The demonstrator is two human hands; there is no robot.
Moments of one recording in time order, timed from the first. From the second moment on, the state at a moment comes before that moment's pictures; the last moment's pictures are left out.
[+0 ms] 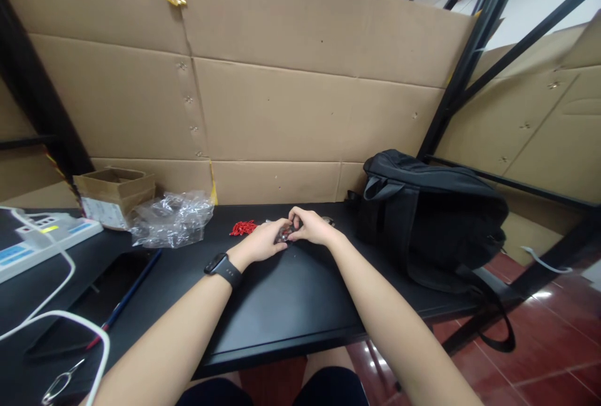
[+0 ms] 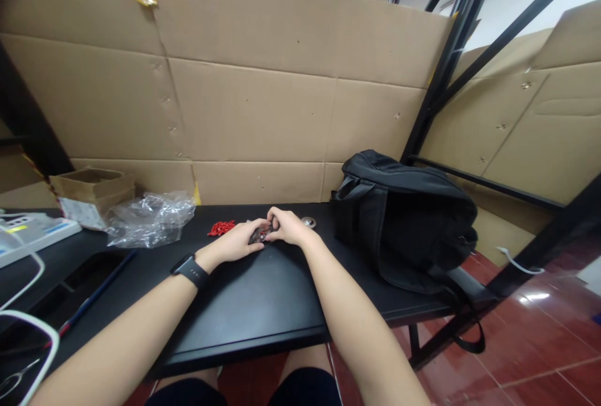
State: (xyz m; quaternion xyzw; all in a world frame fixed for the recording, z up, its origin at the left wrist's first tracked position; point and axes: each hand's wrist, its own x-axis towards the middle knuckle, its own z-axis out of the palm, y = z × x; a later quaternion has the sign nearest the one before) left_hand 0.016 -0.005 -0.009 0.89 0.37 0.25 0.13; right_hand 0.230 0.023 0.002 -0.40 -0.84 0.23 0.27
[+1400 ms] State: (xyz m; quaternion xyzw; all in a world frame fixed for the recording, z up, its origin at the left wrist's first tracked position) left_hand -0.026 0.011 0.010 0.86 0.48 0.19 0.06; right_hand 0.233 0.030 0.003 -0.37 -0.85 0.18 0.34
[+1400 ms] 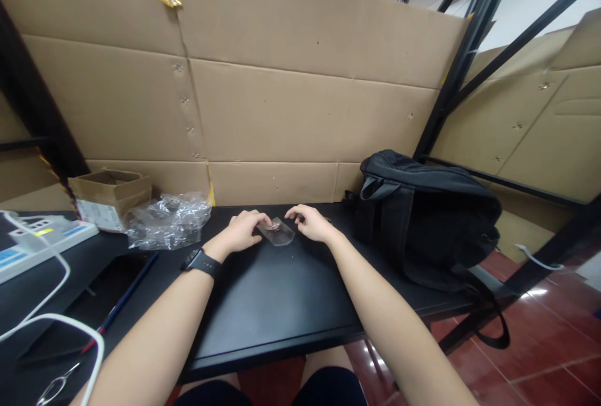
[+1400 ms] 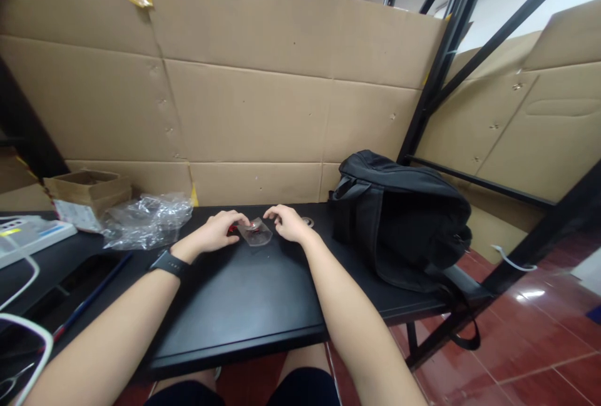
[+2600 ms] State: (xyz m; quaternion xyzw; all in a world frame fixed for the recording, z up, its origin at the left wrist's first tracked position) left_hand 0.010 -0.004 0.004 0.80 0.55 0.21 0.11; right_hand 0.230 0.031 -0.004 -0.45 -0.83 0.20 0.26
